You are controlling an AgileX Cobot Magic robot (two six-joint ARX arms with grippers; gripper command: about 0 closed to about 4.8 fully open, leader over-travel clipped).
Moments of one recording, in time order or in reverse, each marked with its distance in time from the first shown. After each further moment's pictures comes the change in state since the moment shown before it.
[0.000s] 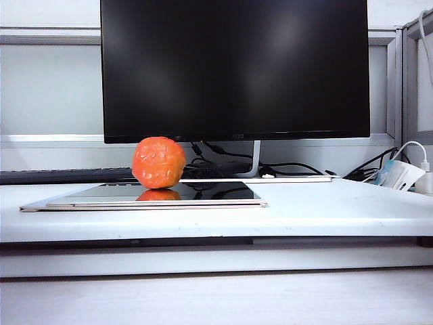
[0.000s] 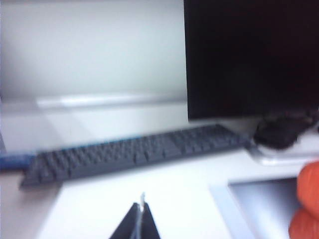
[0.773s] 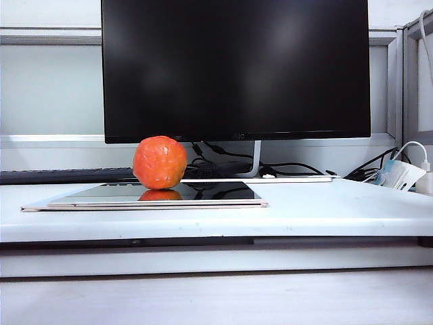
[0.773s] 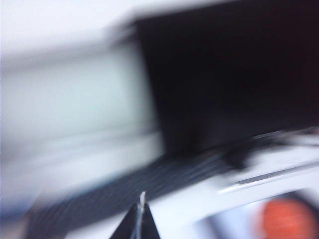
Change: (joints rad) left arm -0.157 0.245 0.557 -0.370 -0.019 0.109; right arm 0.000 0.000 0.000 0.005 0.000 0.000
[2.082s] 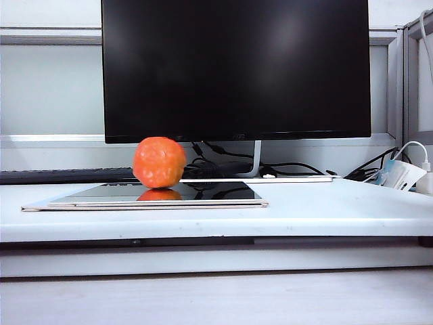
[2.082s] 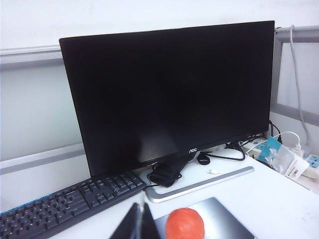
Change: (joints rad) left arm -1.573 0.004 0.034 0.351 -1.345 0.391; right arm -0.003 0.000 0.000 0.002 0.000 -0.001
